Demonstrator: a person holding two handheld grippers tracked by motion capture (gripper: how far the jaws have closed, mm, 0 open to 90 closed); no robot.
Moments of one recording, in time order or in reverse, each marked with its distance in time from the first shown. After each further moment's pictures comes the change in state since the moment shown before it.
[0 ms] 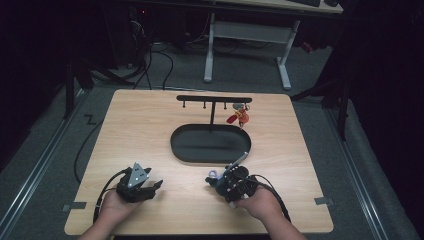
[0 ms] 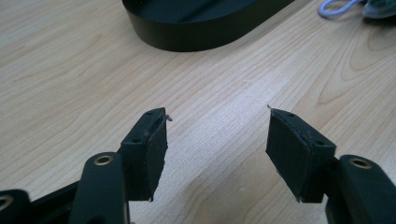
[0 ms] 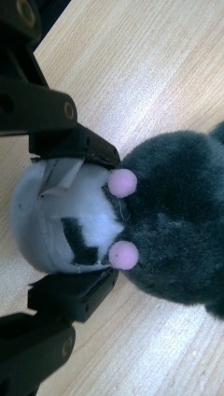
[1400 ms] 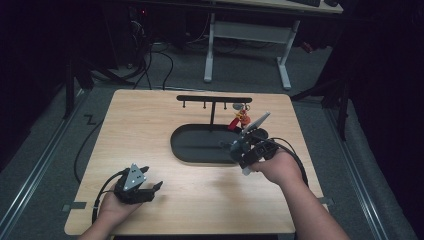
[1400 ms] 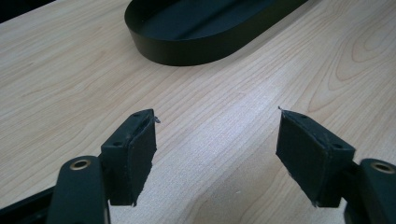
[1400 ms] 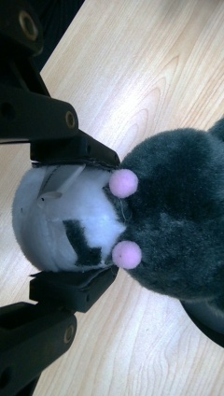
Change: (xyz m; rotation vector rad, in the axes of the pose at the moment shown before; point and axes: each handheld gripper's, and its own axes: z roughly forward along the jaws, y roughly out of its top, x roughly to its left) left arm 0.000 -0.001 -0.008 -0.047 -0.007 0.015; right arm -0.045 0.043 -0.104 -0.069 -0.032 0.072
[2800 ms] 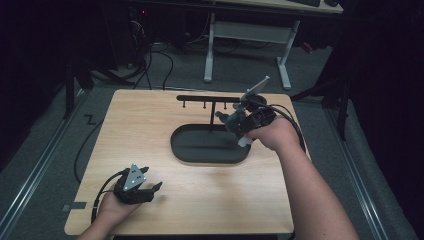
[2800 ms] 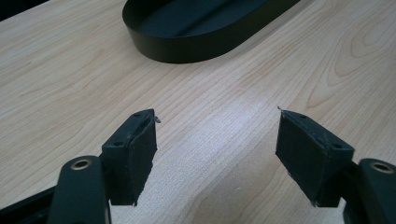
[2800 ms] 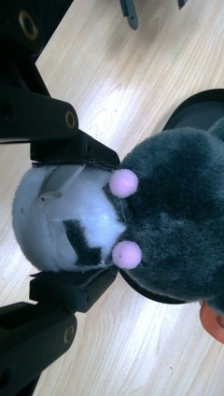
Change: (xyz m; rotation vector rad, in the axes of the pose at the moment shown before) left arm 0.001 0.000 -0.001 0.011 -0.005 0.014; right arm -0.008 0.065 -0.050 -0.040 0.000 0.038
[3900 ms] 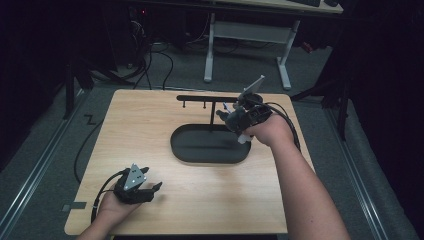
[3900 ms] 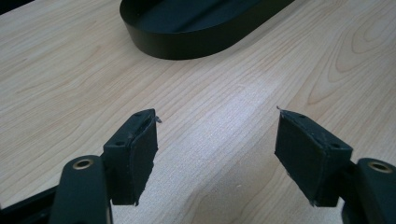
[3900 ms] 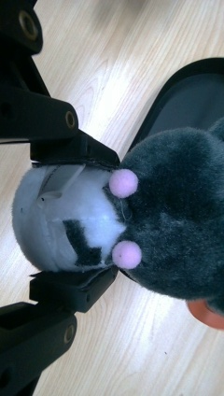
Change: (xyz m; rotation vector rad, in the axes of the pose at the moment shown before) left arm 0.001 -0.001 0.002 0.010 -0.008 -0.002; right arm -0.008 0.014 0.020 0.024 -0.050 0.015
